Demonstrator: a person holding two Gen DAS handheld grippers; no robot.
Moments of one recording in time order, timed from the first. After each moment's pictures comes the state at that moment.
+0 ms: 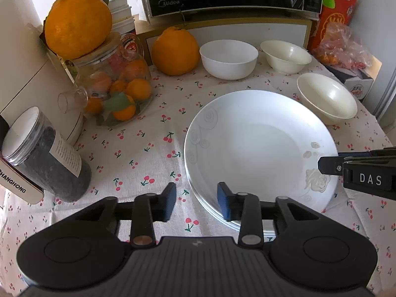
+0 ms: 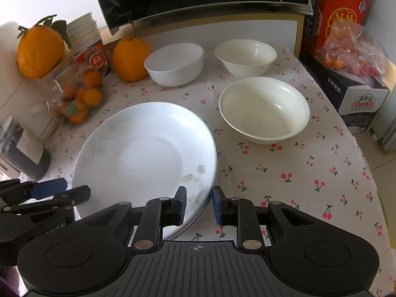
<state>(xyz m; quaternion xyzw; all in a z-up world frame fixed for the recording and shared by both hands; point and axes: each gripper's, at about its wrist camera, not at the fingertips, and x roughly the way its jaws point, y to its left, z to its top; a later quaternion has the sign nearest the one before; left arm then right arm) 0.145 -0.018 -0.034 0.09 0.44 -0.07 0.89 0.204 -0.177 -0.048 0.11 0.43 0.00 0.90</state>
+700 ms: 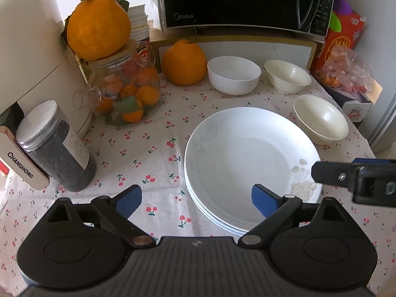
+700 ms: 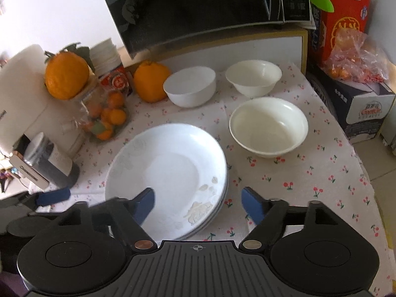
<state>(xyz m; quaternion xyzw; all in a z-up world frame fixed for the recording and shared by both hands) 0.133 -0.015 -0.018 0.04 0.43 -0.06 0.90 0.181 -0.188 -0.014 0.13 0.39 0.04 0.91</state>
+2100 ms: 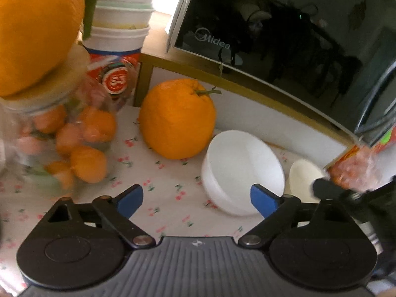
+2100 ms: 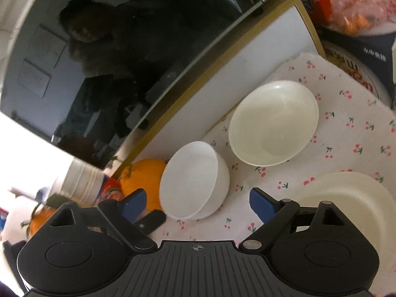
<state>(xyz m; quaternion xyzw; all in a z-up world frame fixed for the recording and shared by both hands) 0.309 -0.023 -0.034 -0.18 0.41 -0.02 0.89 0.363 -0.260 -0.042 0.41 0.35 0.04 0.85</state>
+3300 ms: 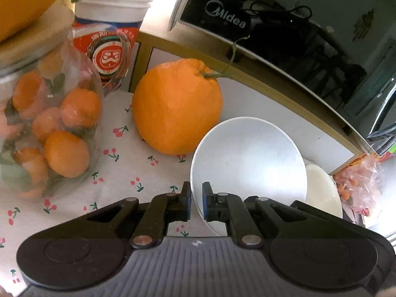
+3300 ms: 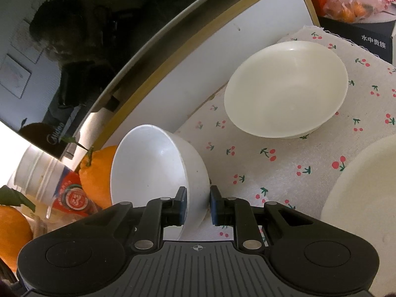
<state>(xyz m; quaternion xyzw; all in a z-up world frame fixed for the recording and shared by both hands) 0.316 -0.037 -0.052 -0.20 0.41 -0.02 0.89 0.386 -0.210 -0.083 0.38 0.35 -0.01 0.86</state>
